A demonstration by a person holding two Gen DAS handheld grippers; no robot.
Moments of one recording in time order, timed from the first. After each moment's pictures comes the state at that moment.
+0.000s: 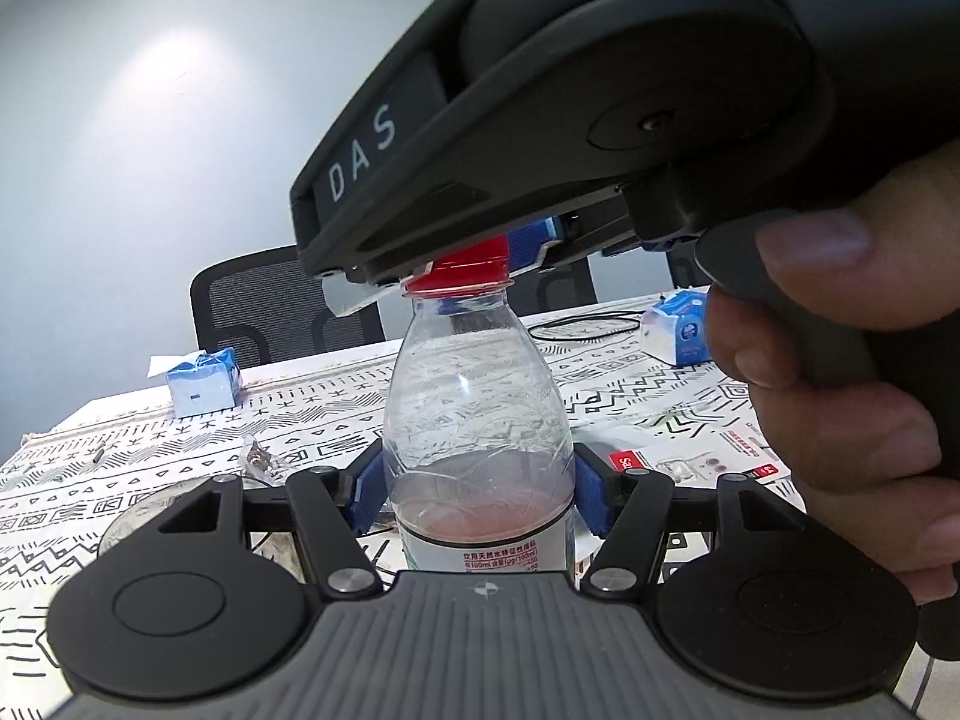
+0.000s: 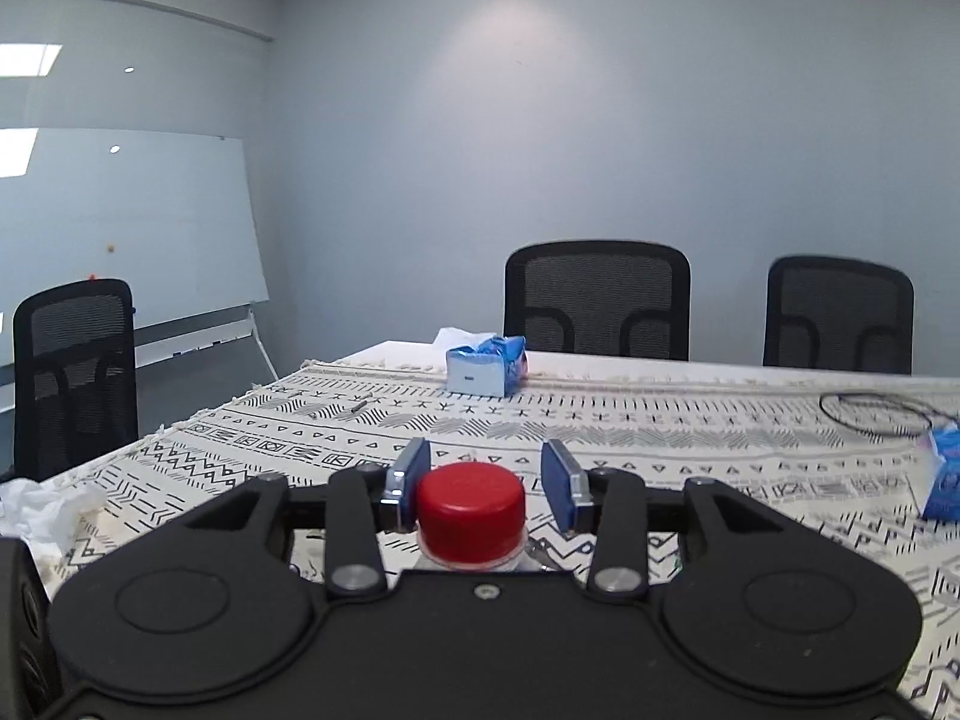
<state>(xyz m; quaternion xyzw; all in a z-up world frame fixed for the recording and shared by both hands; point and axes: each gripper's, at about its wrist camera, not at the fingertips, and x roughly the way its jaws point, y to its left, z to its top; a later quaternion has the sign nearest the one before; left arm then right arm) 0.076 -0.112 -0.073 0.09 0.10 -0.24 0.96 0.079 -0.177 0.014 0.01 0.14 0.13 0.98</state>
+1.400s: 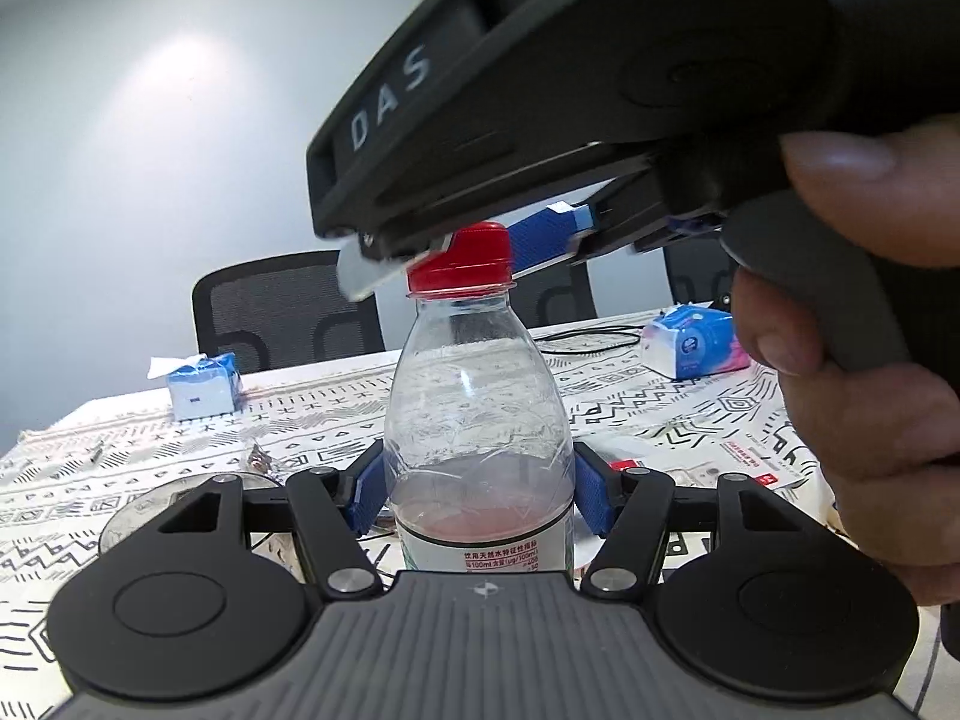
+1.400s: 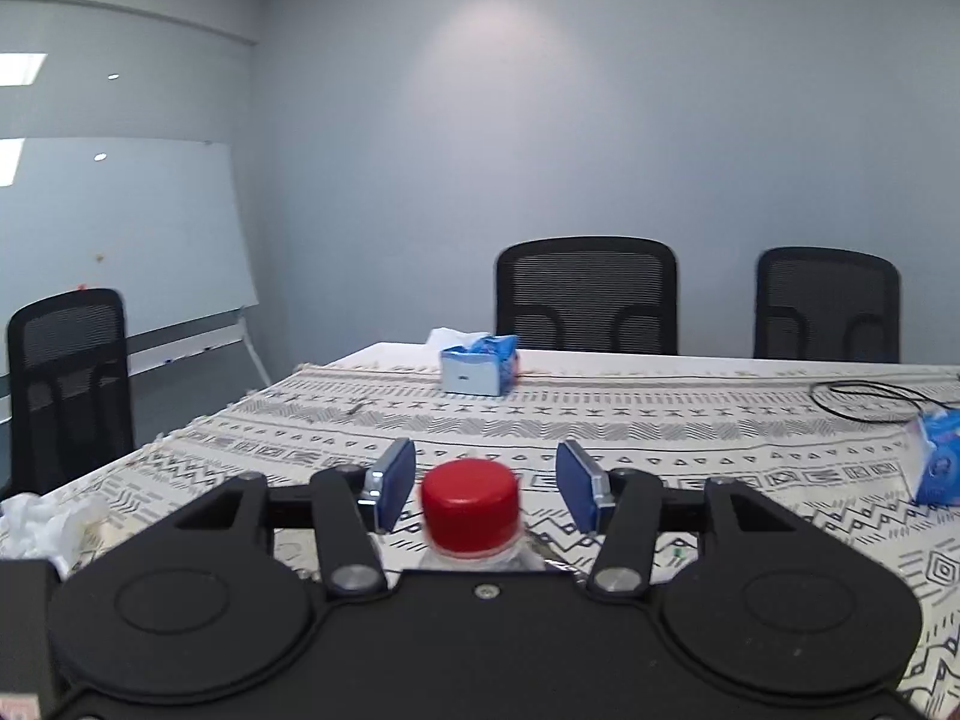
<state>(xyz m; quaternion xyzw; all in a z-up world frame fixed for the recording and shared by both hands) 0.076 -0.115 -0.076 0.08 0.09 -0.24 0.96 0.069 -0.171 0.021 0.03 0.14 0.11 0.98</state>
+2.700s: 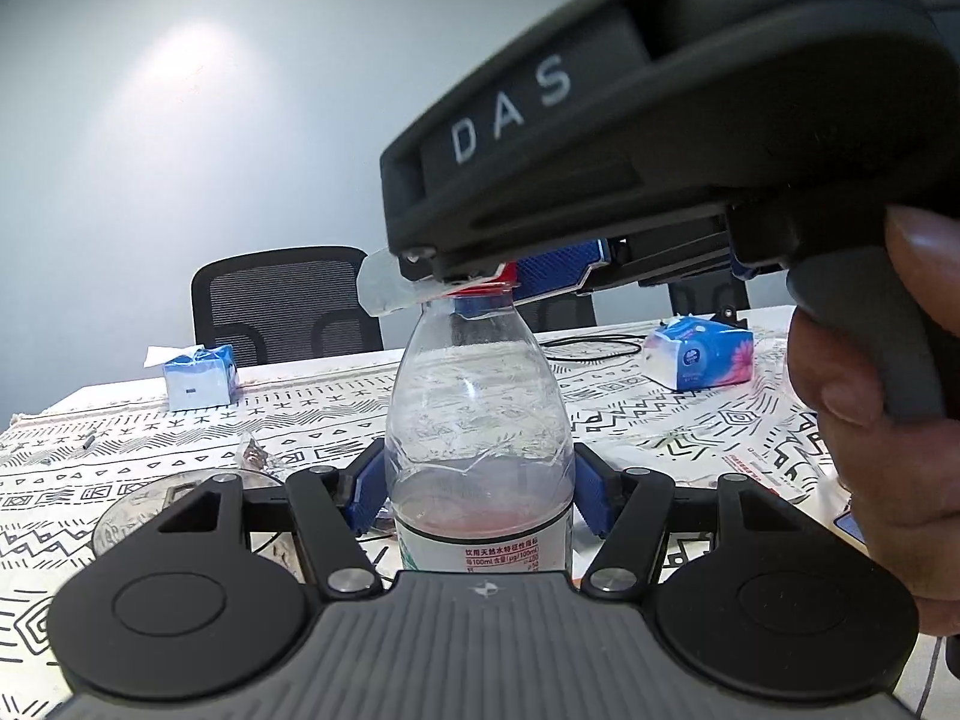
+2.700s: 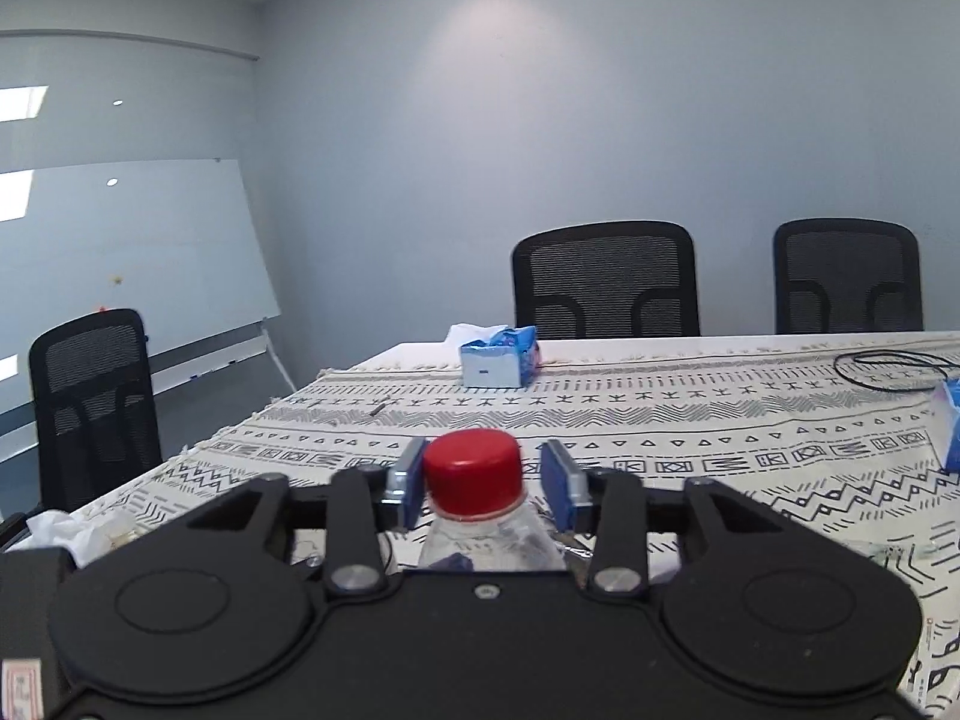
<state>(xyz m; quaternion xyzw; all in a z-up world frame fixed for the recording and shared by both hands) 0.028 -0.114 -0.084 0.07 0.09 -0.24 0.97 0.072 -0.181 0.009 0.04 0.13 0.15 0.98</state>
